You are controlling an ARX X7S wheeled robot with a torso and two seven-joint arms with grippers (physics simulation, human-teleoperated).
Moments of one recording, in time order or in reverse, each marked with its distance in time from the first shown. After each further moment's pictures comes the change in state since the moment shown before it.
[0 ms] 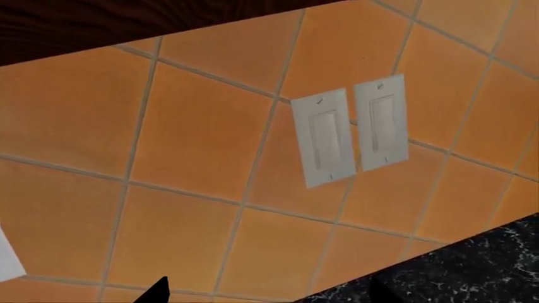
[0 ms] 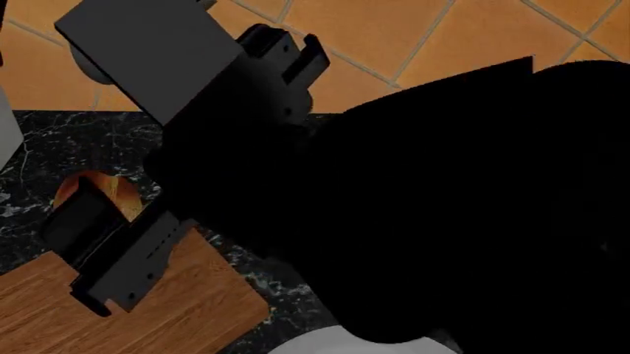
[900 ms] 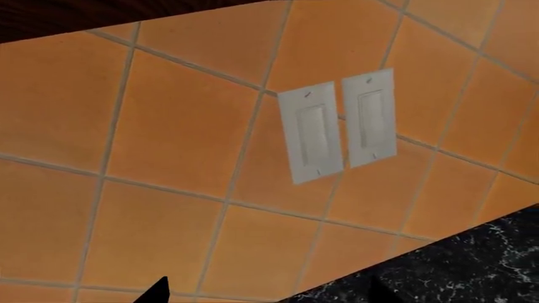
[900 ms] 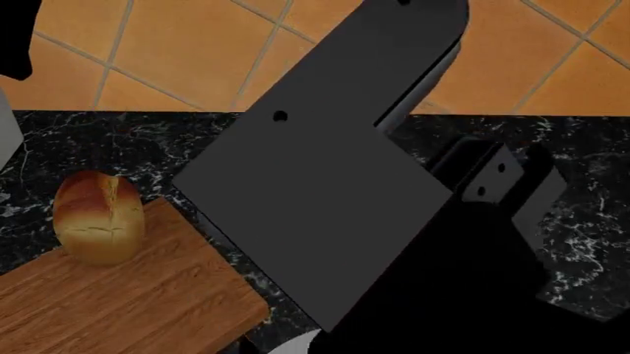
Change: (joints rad) left arm 0.041 0.019 0.027 -0.010 0.059 0.054 0.063; right arm 0.443 0.303 -0.129 -0.226 0.867 0.234 0.482
